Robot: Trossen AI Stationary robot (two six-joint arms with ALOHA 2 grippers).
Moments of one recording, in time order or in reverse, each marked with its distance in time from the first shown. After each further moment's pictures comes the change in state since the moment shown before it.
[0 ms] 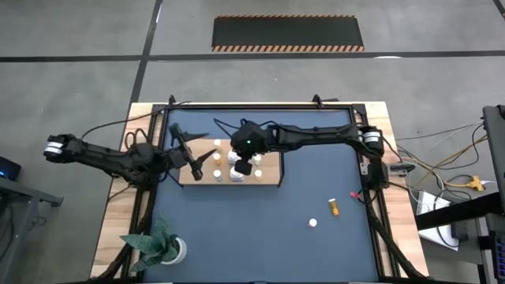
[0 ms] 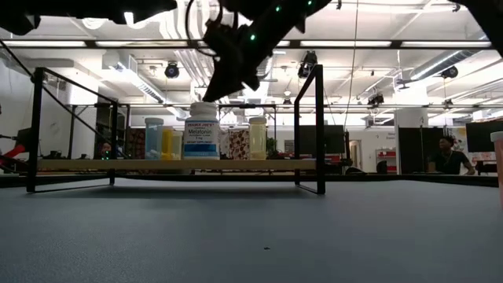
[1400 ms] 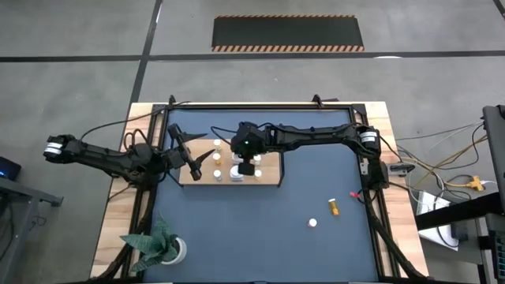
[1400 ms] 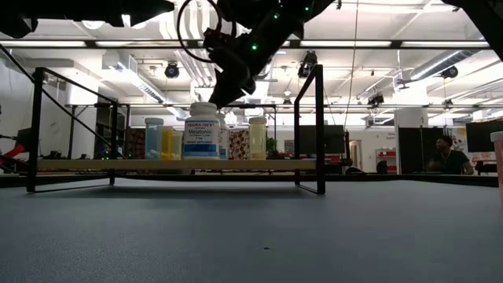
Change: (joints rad) left arm 0.000 -0.026 -0.024 0.006 0.001 0.006; right arm -0.008 0.026 0.002 -0.027 -0.008 -0.155
